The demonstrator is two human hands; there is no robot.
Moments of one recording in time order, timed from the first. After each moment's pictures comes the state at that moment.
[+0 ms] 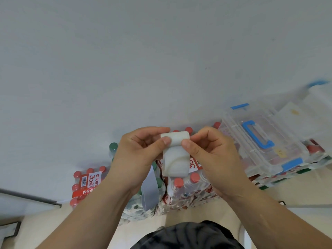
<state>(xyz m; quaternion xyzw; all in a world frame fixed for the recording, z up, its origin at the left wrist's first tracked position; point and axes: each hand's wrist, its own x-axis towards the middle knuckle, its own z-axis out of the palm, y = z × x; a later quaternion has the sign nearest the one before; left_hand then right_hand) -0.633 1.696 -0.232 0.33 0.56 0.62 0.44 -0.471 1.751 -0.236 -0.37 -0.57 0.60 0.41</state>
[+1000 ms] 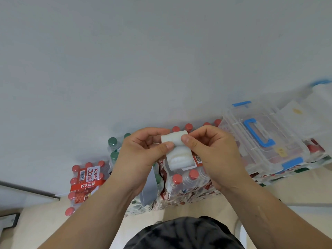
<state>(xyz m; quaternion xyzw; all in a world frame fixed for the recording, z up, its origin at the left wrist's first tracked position) -0.627 1.691 -0.247 0.28 0.54 0.63 0.48 -0.473 1.762 -0.243 -0.45 -0.57 0.57 0.38</state>
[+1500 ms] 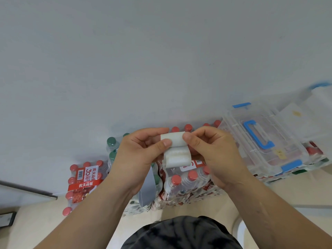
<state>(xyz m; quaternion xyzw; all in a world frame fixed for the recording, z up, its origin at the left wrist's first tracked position) -0.629 1.695 -0.247 0.26 0.56 0.63 0.48 -0.471 1.769 -0.239 -0.43 -0.53 0.64 0.35</state>
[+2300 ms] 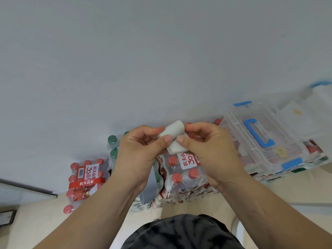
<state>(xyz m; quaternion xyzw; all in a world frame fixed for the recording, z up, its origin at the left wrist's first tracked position) -0.627 1.696 -0.250 0.21 0.53 0.68 0.45 -0.485 1.763 -0.241 -0.44 -0.55 0.60 0.37</state>
